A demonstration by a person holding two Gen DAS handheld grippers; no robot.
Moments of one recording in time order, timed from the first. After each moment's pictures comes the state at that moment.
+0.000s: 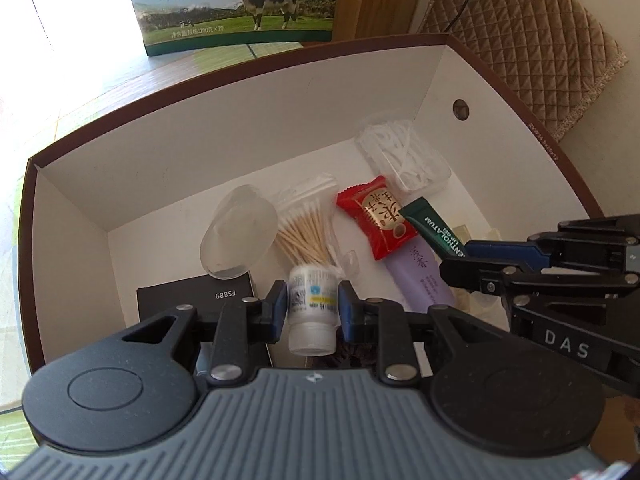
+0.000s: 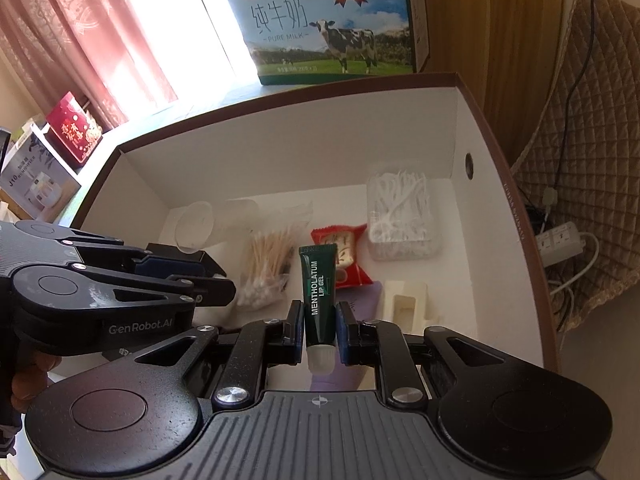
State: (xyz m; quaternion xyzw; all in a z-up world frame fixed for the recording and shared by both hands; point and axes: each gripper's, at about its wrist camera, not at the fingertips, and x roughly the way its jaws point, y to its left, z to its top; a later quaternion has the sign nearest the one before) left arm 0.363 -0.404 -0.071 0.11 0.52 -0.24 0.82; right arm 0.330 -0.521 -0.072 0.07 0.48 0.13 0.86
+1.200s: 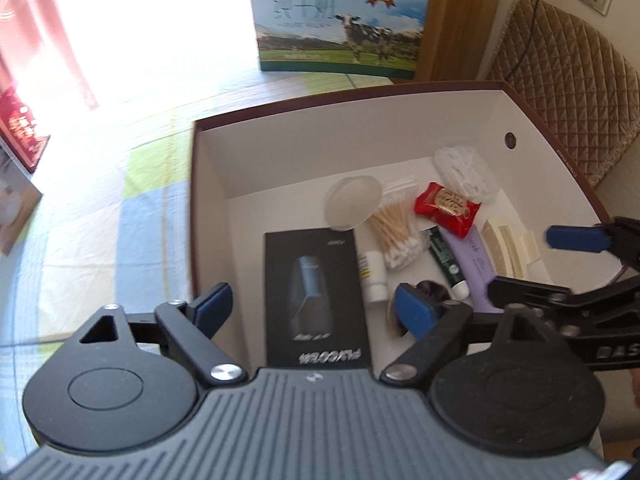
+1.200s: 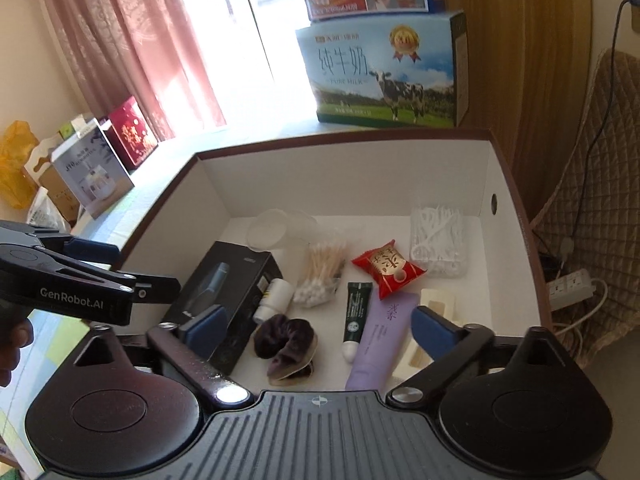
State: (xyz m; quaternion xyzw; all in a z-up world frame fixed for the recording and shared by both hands) left arm 0.302 -0.333 -0.023 0.09 0.47 -0.12 0.87; right arm 0.271 -0.510 -0.037 0.04 0.41 0.19 0.89
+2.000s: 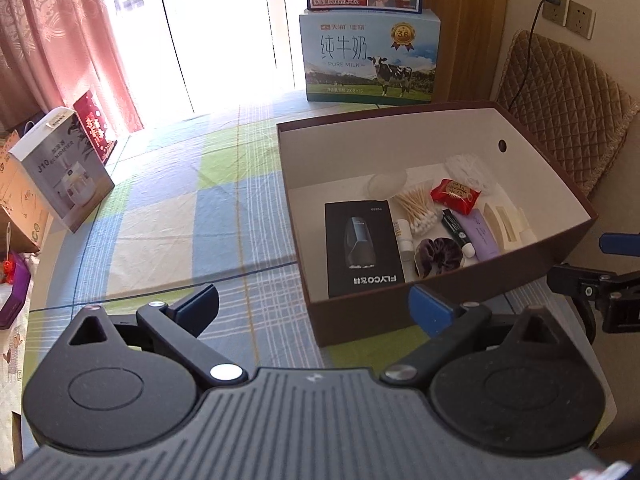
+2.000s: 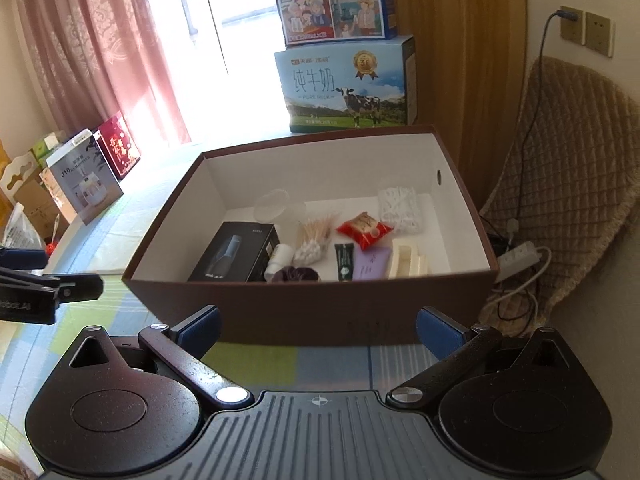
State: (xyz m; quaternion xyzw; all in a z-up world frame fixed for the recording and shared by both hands) left arm 0.192 -0.271 0.020 0.09 0.41 -0.09 0.90; right arm 0.164 -0.494 -0.005 0.04 0.39 0.11 0.91
